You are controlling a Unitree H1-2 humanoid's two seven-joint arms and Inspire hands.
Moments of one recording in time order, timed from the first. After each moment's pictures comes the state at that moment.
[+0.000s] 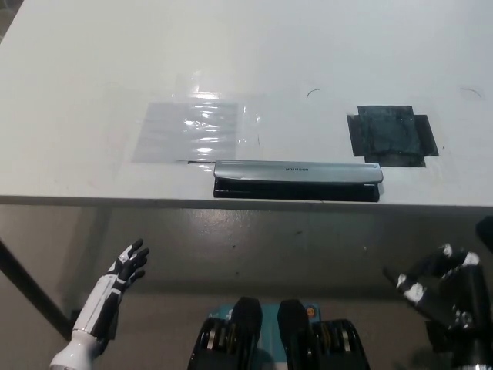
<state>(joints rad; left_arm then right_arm) -0.03 0.21 0.00 0.13 0.02 -0.16 -0.13 -0.02 0.00 -0.11 0.00 0.19 -0.30 0.08</state>
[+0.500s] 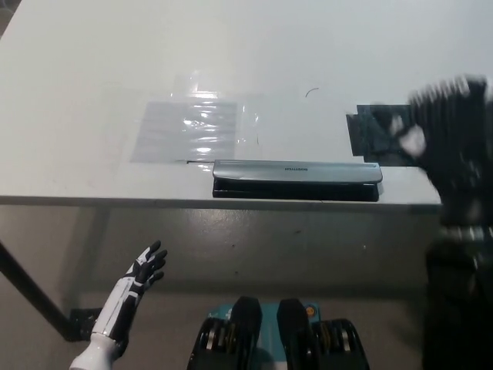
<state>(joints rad) -0.03 0.16 -0.02 0.14 0.02 -0.18 -0.13 -0.51 0.10 -0.08 -0.29 0.26 0.01 -0.01</state>
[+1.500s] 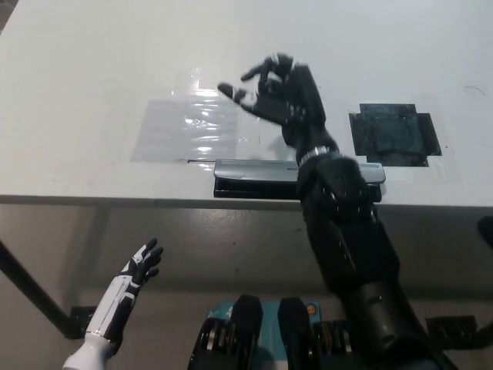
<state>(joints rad) -0.03 0.19 -0.02 0.12 0.04 -0.20 -0.13 -0.81 0.17 -0.04 0.63 0.15 -0.06 -0.08</state>
